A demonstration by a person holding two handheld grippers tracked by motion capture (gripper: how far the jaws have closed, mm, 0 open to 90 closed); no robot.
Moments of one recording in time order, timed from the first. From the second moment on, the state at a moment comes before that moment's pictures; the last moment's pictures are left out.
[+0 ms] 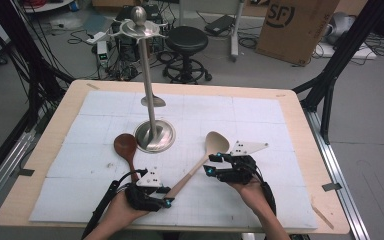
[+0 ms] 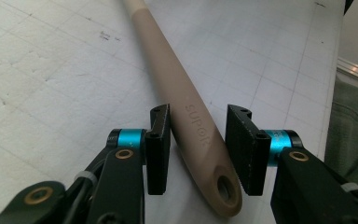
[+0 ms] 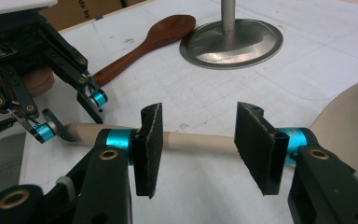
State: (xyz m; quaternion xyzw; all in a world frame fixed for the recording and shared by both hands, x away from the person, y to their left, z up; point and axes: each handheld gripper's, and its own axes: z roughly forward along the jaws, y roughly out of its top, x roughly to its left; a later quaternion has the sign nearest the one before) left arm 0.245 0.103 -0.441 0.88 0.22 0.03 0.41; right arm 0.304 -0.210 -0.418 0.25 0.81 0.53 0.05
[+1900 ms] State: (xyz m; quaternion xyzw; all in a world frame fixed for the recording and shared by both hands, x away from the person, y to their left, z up) left arm 0.252 0.114 -0.444 0.88 0.25 0.07 0.39; right arm 0.303 -0.204 -0.419 0.24 0.82 0.52 0.05
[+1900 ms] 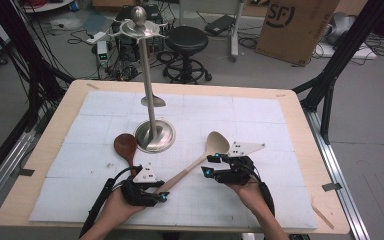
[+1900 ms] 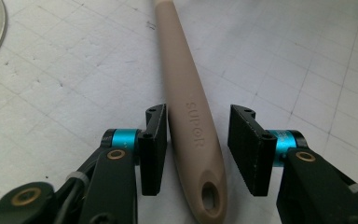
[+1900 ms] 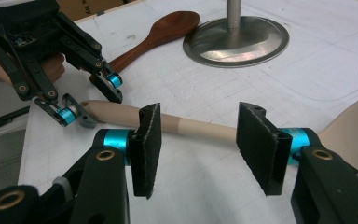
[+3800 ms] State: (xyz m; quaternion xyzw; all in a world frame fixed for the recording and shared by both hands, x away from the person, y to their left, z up) left arm 0.246 0.118 -0.417 0.87 0.22 0.03 0.45; right arm 0.299 -0.173 -0.432 0.16 0.87 0.46 0.04
